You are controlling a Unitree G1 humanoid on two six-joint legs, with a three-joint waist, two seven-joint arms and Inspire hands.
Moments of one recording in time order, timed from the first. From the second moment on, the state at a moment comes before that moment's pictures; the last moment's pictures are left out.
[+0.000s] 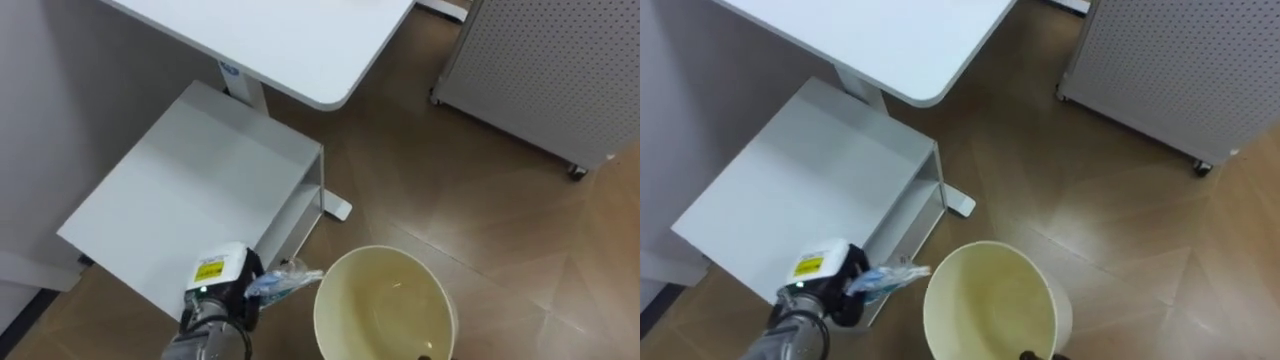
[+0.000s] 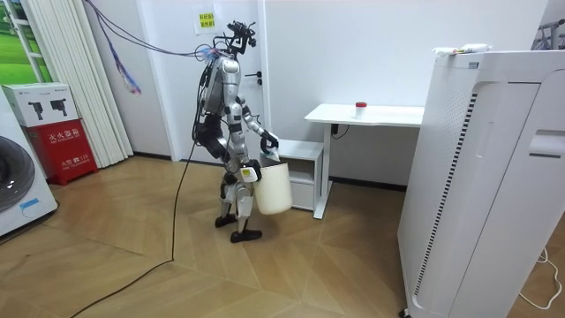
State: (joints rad) left arm -0.52 0.15 -0.49 1.16 0.68 -0.11 0.45; right arm -0.33 -0.21 0.45 1.37 1.07 -0.11 0.18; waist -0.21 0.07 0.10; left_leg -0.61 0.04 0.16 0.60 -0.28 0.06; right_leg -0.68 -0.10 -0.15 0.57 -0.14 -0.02
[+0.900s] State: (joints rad) left arm -0.42 0.08 -0.67 1.17 0.62 -0.13 0.40; right arm -0.31 -0.19 0.49 1.40 1.07 -0.11 0.18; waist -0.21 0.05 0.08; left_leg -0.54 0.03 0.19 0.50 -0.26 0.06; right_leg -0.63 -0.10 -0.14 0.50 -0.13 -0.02
